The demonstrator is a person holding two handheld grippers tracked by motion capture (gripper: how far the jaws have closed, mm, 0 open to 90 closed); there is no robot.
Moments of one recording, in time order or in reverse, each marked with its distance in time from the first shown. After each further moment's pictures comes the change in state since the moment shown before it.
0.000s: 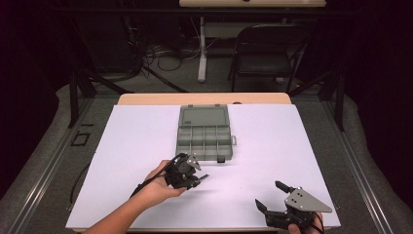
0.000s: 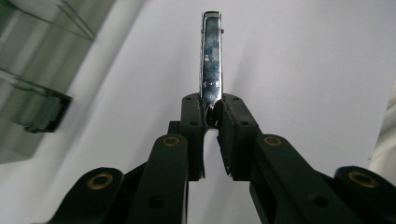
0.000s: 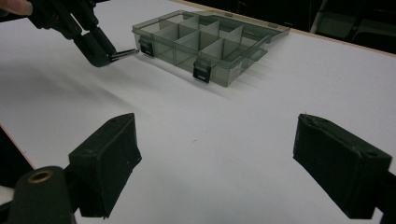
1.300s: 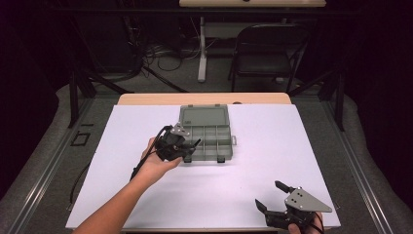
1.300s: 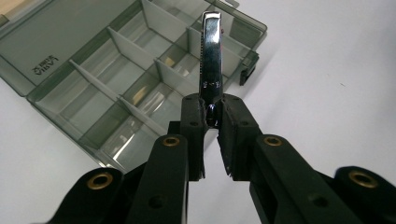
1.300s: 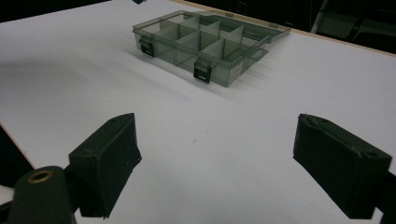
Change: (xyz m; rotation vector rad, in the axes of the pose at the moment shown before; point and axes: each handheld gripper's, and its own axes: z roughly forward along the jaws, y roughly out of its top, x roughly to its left) left arm 0.056 0.015 -0.039 -0.250 0.142 -0.196; right arm 0.000 0.000 0.000 0.004 0.006 -0.002
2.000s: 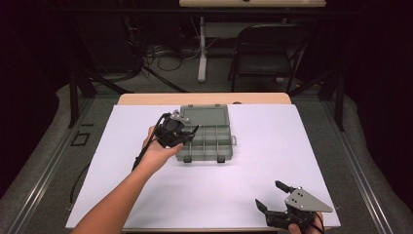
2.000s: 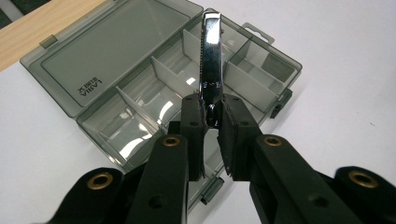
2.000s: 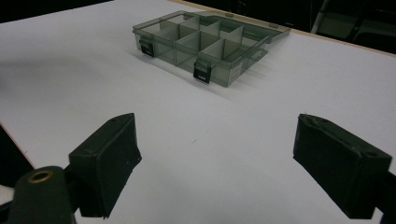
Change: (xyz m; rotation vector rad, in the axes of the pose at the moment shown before) left arm 0.021 0.024 -0.001 -0.030 0.057 -0.054; right arm 0.000 0.000 0.000 -0.006 -0.001 0.002
